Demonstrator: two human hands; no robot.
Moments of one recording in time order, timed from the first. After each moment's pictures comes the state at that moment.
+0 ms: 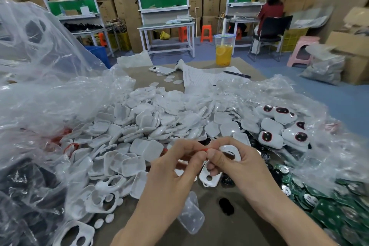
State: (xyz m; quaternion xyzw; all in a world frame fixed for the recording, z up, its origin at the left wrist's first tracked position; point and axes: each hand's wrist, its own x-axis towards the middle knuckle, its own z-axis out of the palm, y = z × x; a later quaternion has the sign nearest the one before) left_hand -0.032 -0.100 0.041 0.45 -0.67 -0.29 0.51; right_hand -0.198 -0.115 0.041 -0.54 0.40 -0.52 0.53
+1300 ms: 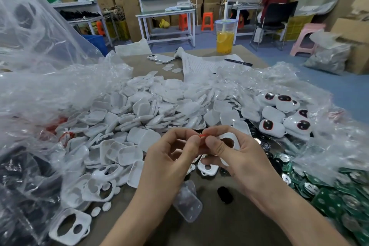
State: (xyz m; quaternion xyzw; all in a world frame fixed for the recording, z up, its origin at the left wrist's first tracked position) left_hand -0.037 -0.100 0.042 0.44 -0.58 -0.40 0.56; right_hand -0.196 -0.113 0.040 -0.49 0.33 -0.52 0.62
